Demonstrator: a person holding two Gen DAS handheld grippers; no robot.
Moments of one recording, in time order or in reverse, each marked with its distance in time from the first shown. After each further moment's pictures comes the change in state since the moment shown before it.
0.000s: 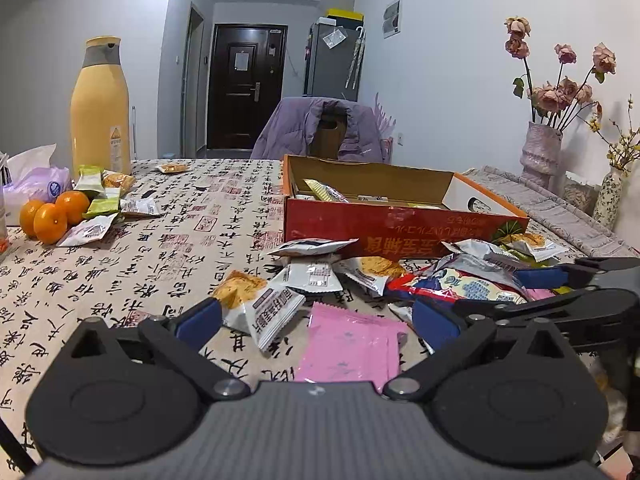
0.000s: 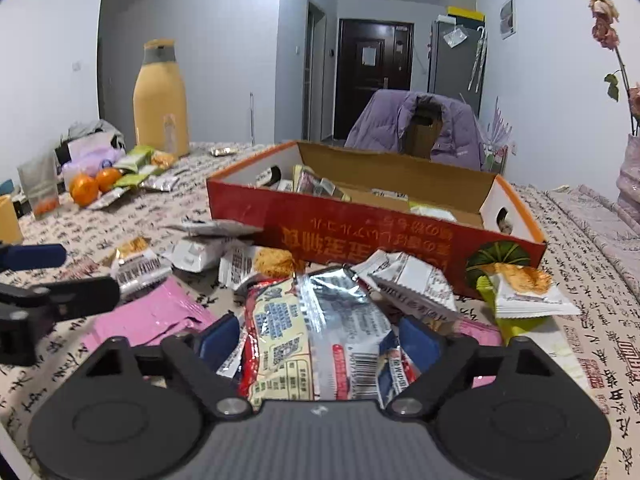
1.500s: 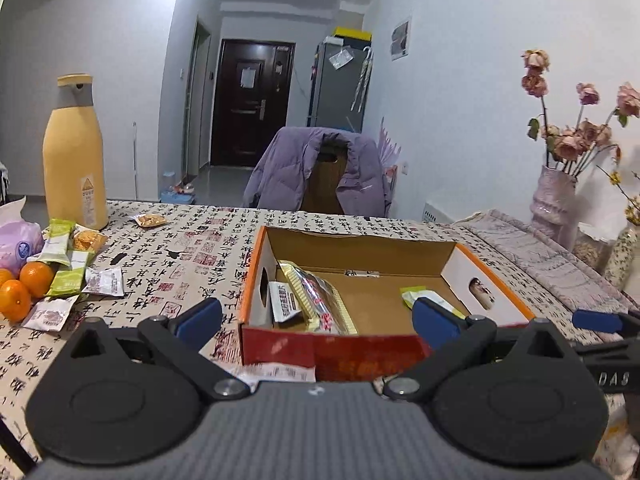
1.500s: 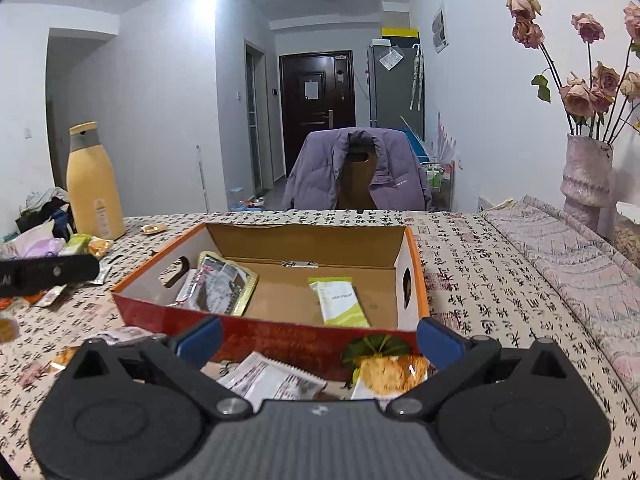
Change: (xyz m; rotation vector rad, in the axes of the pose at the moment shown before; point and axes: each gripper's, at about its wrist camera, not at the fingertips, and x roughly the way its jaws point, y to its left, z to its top) left arm 0.050 -0.037 0.095 -0.029 -0.062 0.015; right arm -0.021 -0.099 0.050 0.158 -0.130 -0.089
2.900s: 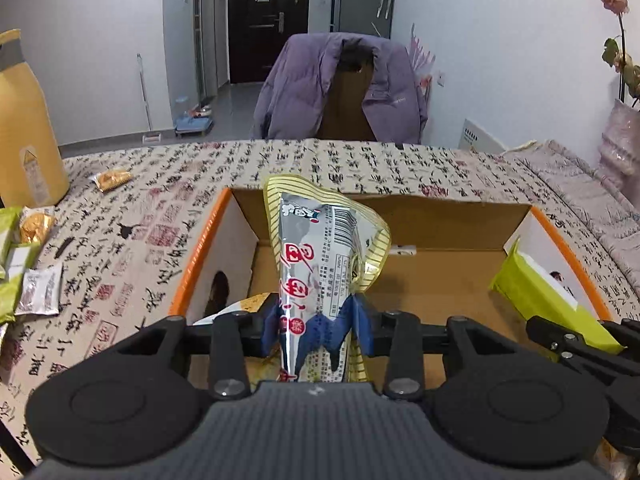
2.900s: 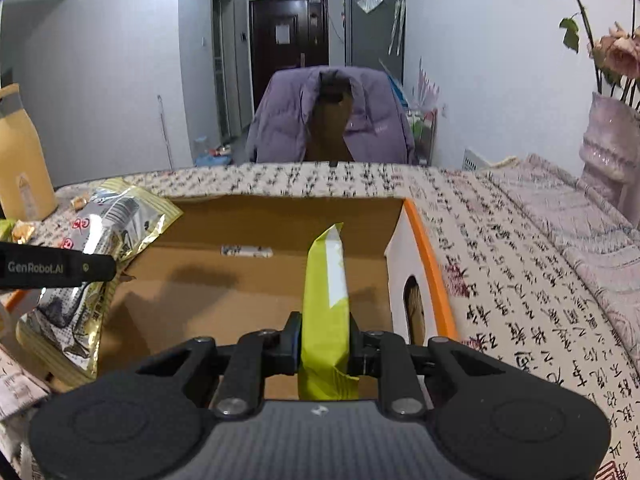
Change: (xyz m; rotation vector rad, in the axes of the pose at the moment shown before) left arm 0.188 -0.028 0.045 0.031 0.307 0.108; right arm 0.158 -0.018 0.036 0.016 0.196 -0.093
